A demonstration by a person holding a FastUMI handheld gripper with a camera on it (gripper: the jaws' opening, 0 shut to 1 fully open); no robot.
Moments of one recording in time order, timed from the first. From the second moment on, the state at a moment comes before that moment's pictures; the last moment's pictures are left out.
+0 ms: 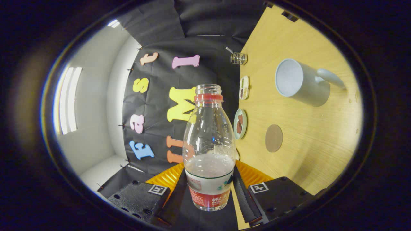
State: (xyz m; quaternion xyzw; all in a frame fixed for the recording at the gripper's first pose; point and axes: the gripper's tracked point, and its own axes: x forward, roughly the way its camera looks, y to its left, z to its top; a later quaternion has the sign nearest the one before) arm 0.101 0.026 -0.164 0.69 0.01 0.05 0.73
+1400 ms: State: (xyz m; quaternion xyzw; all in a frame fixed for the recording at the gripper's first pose) arm 0.122 0.018 -0.158 0.78 0.01 0.06 0.62
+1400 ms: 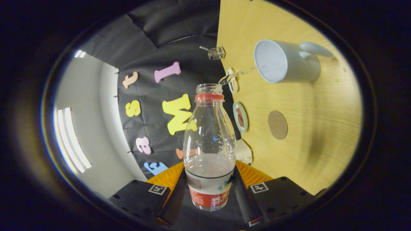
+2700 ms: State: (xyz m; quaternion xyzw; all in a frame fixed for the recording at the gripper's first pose) arm 0.117 0.008 -0.114 0.84 -0.02 0.07 0.54
